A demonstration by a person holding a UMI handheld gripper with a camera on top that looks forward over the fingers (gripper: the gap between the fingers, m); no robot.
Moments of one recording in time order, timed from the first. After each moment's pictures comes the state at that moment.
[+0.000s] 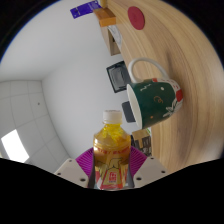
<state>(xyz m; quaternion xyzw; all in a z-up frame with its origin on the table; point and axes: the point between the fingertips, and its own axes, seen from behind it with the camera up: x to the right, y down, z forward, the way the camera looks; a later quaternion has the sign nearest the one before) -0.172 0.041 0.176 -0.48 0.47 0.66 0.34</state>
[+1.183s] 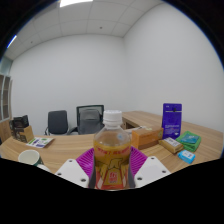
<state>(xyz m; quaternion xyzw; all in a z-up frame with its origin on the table) 0.165 0.083 0.091 -0.74 0.07 -0.04 0.67</state>
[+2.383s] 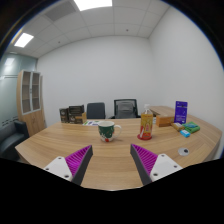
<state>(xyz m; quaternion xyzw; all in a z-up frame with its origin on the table) 0.009 -0.232 0.115 -0.77 -0.05 0.07 0.64</state>
